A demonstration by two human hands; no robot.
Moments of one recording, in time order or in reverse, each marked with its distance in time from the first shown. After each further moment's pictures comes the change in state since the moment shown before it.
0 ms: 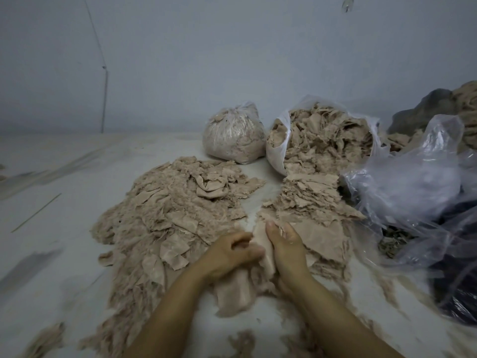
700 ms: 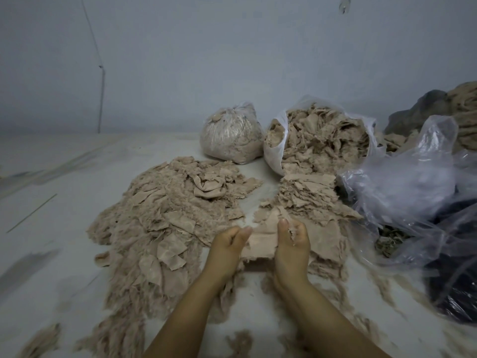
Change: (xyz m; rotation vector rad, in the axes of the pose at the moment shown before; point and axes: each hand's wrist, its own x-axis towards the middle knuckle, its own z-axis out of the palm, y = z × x) left_hand 0.009 -0.002 0.025 -0.143 0.413 0.143; right_hand 0.005 0.008 0.000 0.043 0.272 -0.209
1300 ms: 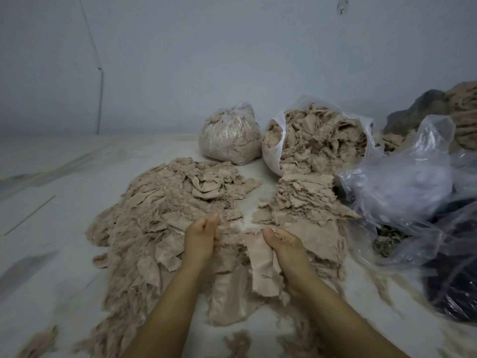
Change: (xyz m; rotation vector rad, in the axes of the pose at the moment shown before) left_hand 0.011 0.020 -0.024 -0.201 0.302 -0.239; right_hand 0.003 -0.013 -0.020 -0.037 -0.447 0.283
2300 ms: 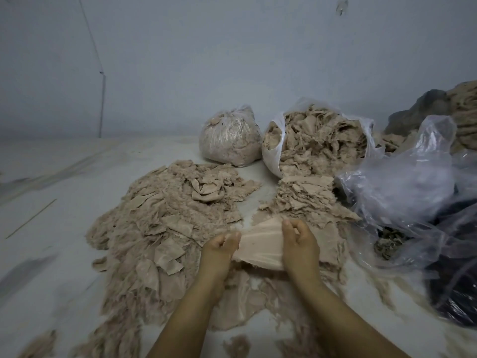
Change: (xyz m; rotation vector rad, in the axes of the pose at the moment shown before) left_hand -0.025 -0.013 0.020 -0.012 -0.110 -0.193; right_hand 0.012 -0.001 -0.014 -0.511 0.394 -0.369
